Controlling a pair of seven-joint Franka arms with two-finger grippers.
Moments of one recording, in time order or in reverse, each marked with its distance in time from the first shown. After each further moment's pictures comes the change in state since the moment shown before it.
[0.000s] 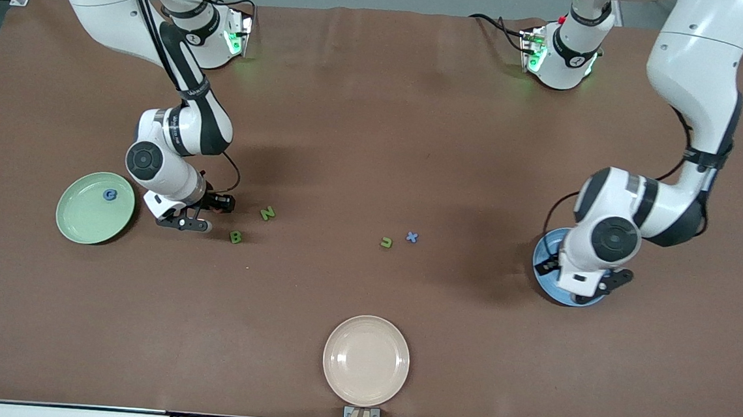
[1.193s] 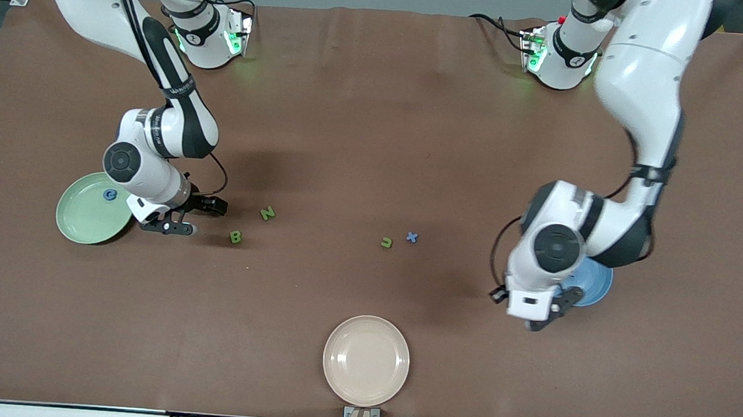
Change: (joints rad) left arm -0.145 0.116 0.131 0.263 -0.081 -0.019 -0.004; right arm -0.037 -0.017 0.005 0.040 0.000 -0.053 -0.027
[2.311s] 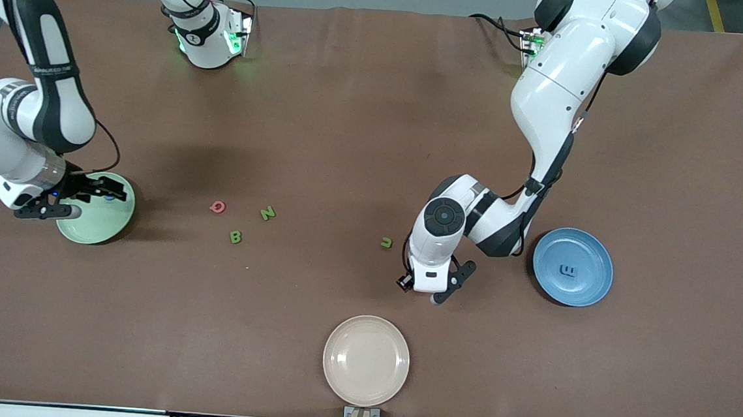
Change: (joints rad) left arm -0.283 0.288 -0.025 0.201 -0.004 0.281 -0.503; right arm -0.354 -0.155 -0.006 0.051 0.000 -0.214 -0.484
